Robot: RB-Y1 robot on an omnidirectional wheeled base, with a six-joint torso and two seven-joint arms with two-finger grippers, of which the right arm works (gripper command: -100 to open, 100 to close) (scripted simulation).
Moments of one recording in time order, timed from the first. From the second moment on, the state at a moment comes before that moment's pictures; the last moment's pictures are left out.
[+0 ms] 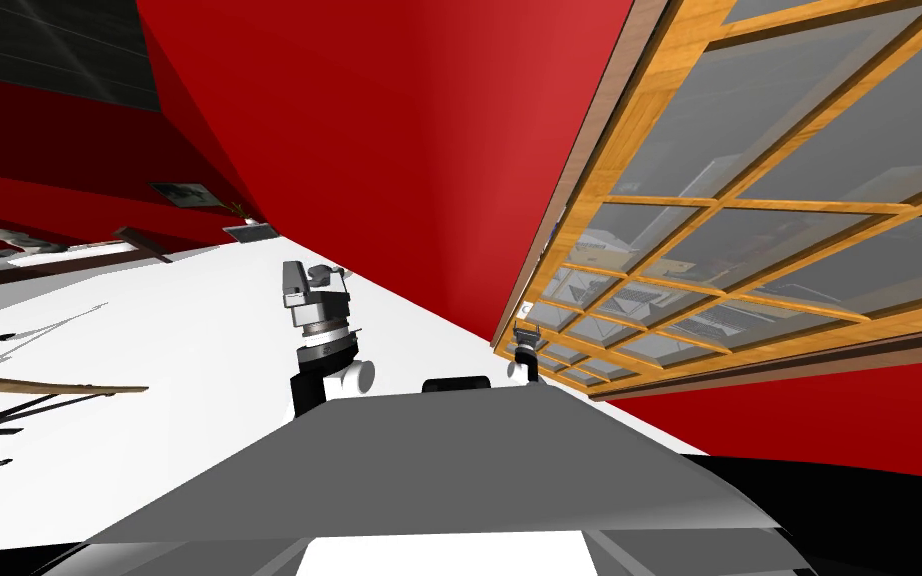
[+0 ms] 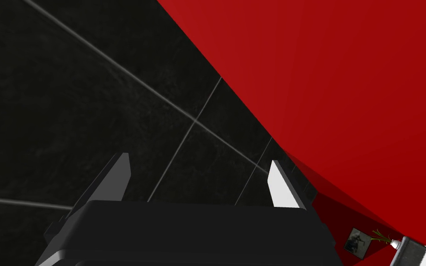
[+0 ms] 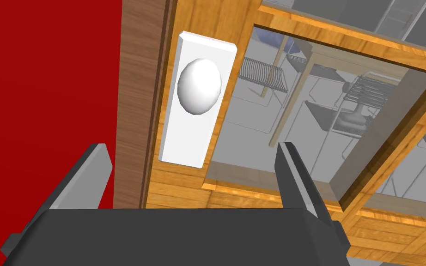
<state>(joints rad) -0.08 -0.10 -0.18 -0.65 -0.41 -0.87 -1.12</state>
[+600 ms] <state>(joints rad) -0.09 -0.09 -0.16 -0.64 -0.47 -0.87 -1.27</state>
